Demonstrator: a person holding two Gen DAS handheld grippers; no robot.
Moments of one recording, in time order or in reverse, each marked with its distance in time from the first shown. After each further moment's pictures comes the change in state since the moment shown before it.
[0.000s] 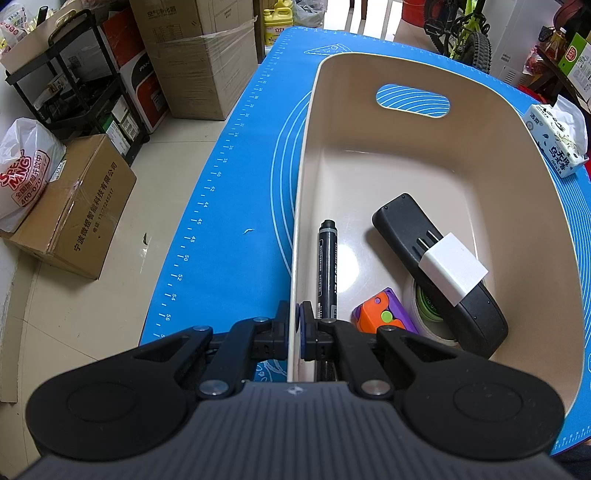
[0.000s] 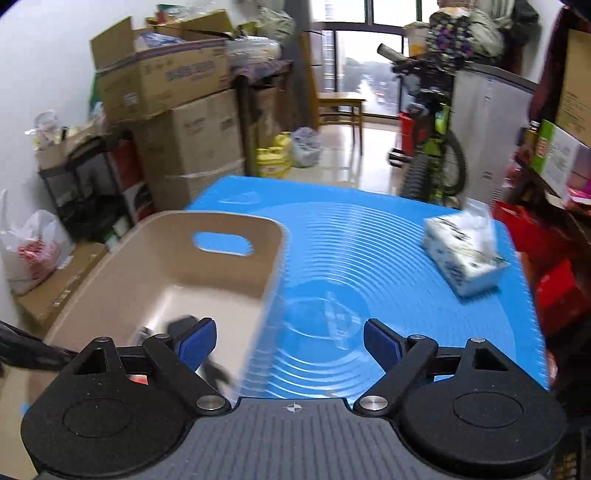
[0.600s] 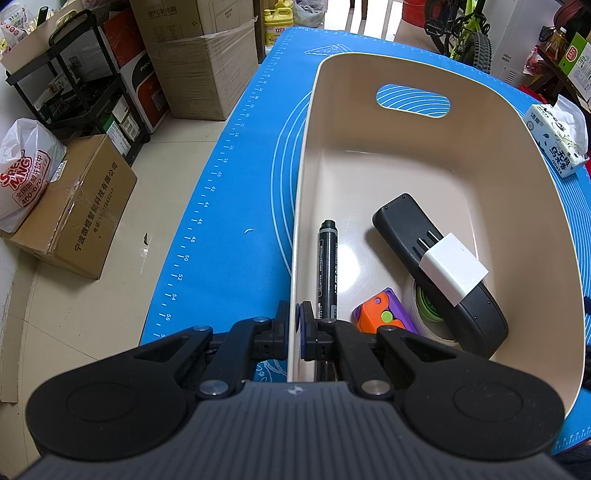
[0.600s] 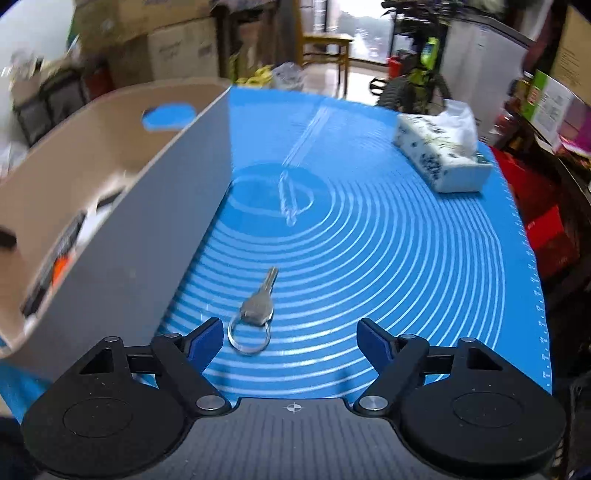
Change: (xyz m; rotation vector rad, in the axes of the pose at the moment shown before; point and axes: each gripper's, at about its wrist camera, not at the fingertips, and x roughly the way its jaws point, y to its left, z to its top) left arm 0.000 0.000 0.000 0.001 0.000 -0.001; right arm 0.053 -0.020 -0.089 -0.076 0.201 -0.037
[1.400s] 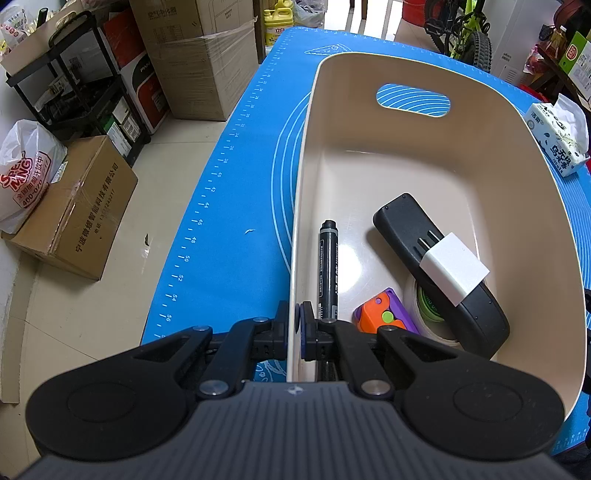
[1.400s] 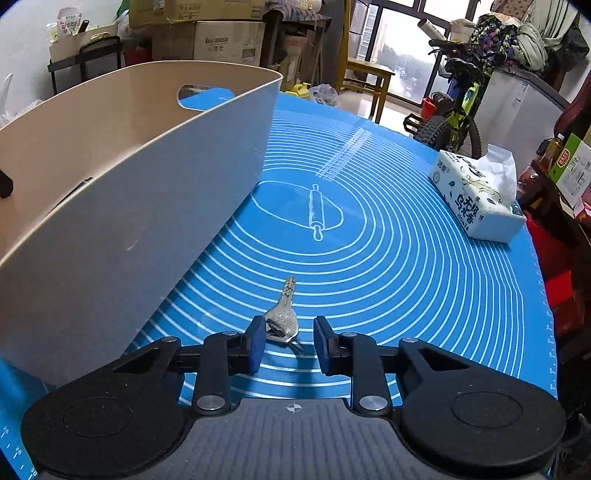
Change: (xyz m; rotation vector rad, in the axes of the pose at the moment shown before) left arm 0.000 0.000 0.000 0.001 0.000 0.001; right arm 0.025 0.013 0.001 -0.154 -0.092 -0.005
